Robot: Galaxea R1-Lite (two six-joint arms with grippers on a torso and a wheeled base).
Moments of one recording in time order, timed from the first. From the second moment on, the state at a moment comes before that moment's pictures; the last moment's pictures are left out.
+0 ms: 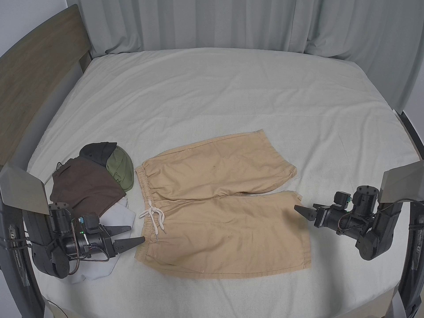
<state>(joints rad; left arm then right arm) 0.07 2.30 -0.26 -1.55 -0.94 -0.07 0.10 2.32 -0.43 -1.54 0.42 0.28</state>
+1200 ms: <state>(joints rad) 0.07 2.29 -0.27 -1.55 -0.94 -0.08 0.14 2.48 -0.70 -1.55 0.36 0.69</state>
